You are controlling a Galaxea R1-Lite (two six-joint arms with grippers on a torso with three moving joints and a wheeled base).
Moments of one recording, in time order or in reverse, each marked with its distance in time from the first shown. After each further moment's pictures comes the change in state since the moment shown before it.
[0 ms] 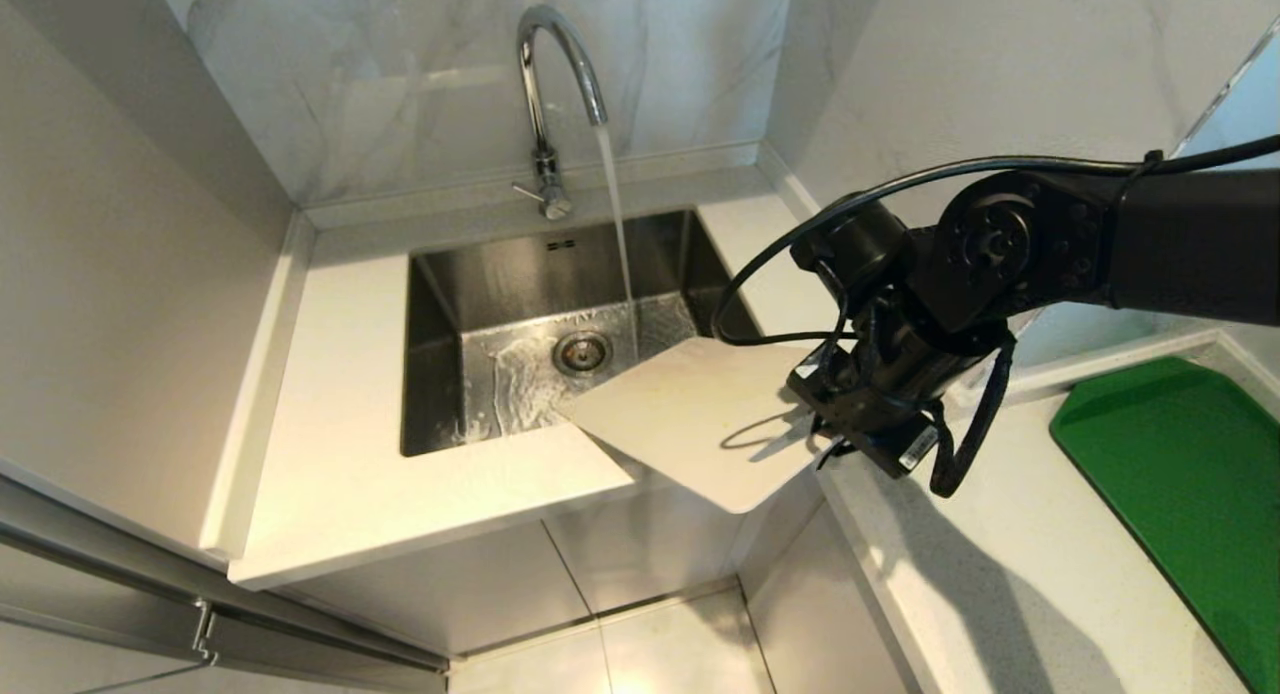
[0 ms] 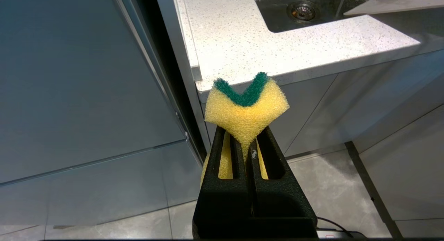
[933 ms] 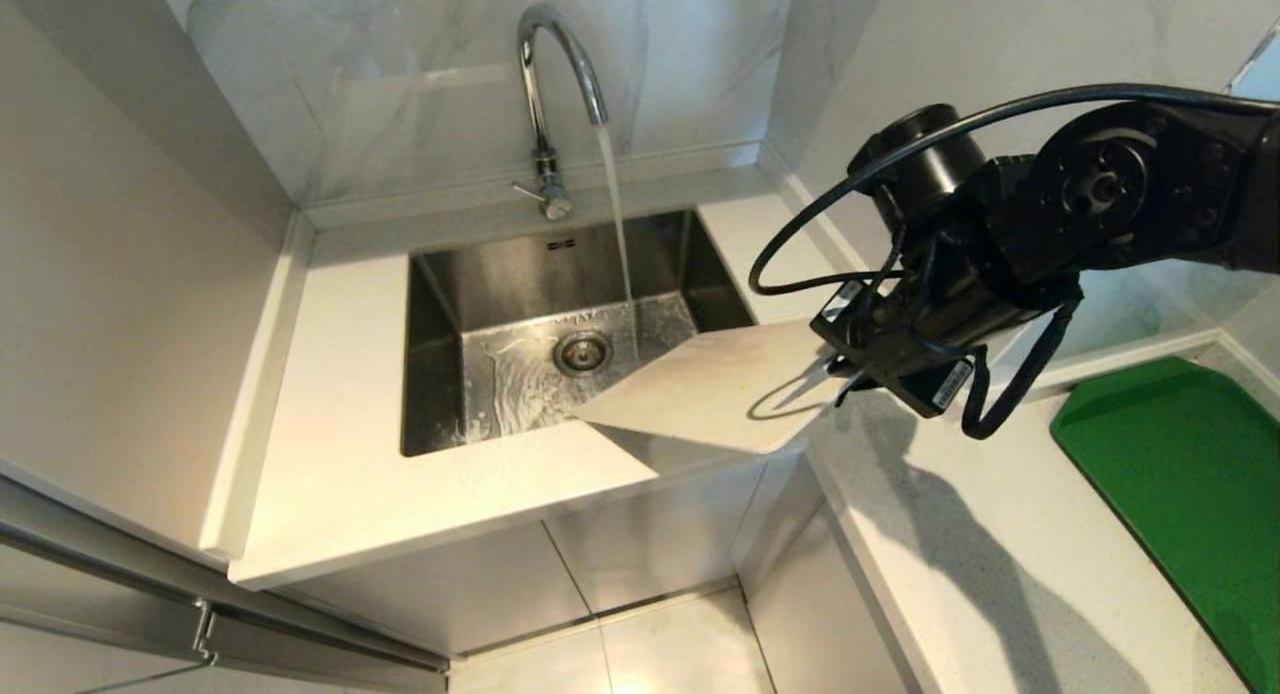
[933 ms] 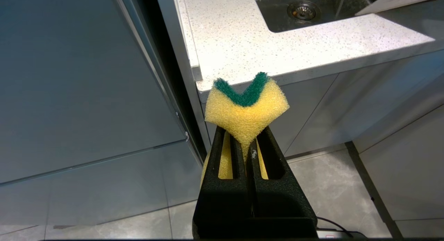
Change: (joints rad) left arm 0.000 0.000 0.000 0.000 0.000 0.000; right arm -0.046 -0.078 -0.024 -0.103 0.006 -0.194
